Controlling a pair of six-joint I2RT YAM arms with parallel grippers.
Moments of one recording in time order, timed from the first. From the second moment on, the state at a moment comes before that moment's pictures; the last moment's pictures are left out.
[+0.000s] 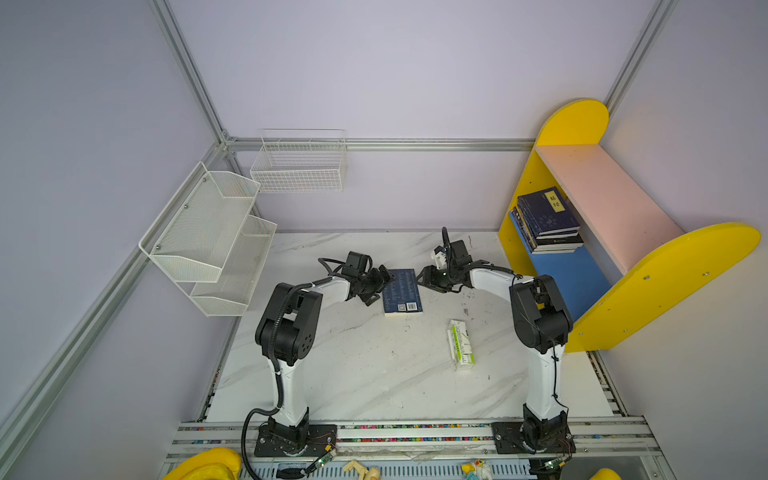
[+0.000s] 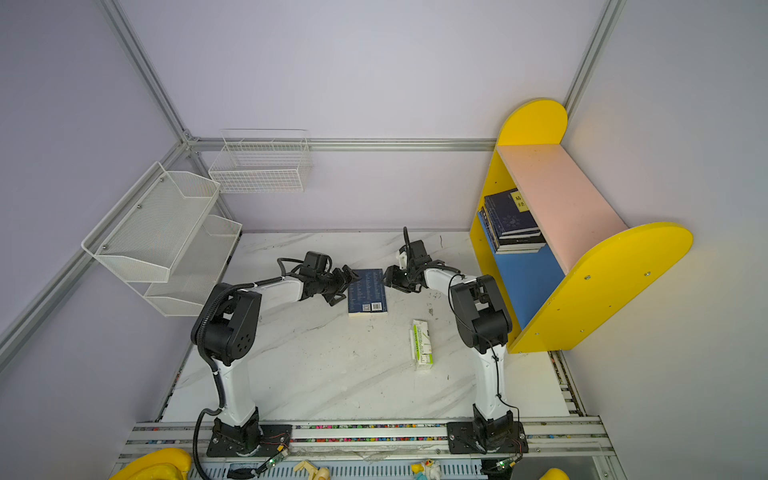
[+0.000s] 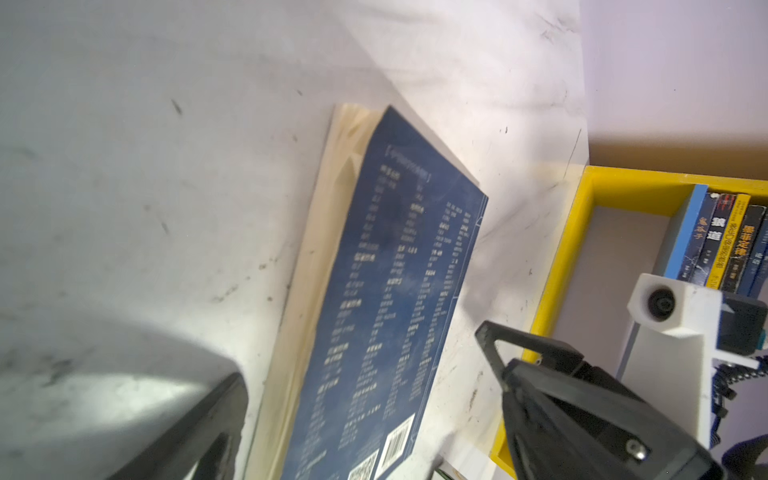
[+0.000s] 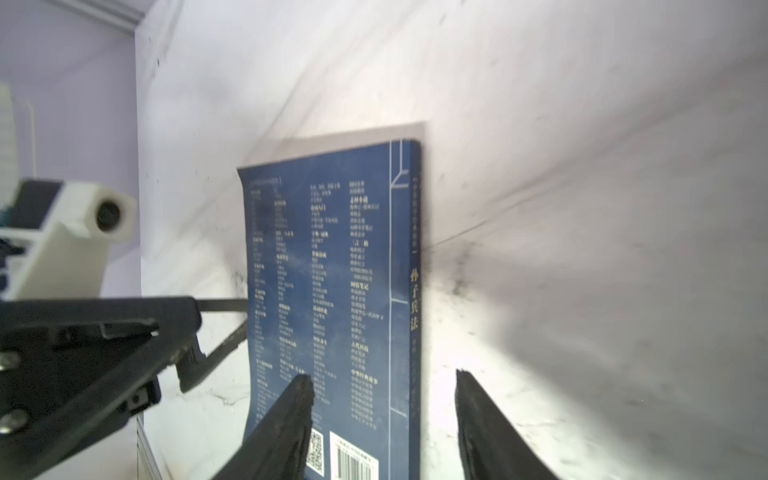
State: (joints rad) left arm -0.32 1.99 1.25 -0.11 0.40 -1.05; right arm 0.38 2.08 1.45 -0.26 -0.48 0.57
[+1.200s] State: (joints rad) left arm -0.33 2.05 1.33 -0.12 0.48 -1.12; right arm 0.47 2.11 1.61 -0.41 -0.22 0.65
